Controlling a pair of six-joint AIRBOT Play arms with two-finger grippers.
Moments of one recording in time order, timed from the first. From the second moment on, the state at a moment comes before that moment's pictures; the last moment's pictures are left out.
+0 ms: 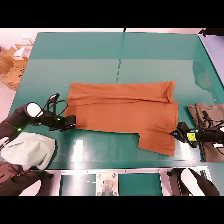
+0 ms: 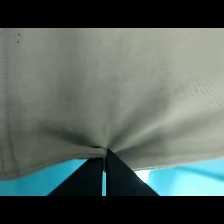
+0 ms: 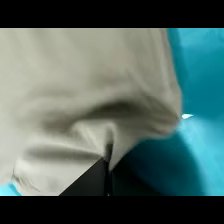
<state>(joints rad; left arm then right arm) -0.15 -1.06 0.62 1.10 -0.98 -1.65 -0.61 -0.83 0.42 -1.04 1.21 1.50</state>
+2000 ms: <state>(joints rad) 0.02 -1.75 1.77 1.12 -1.30 -1.62 -0.57 -1.79 1.44 -0.81 1.39 1.11</state>
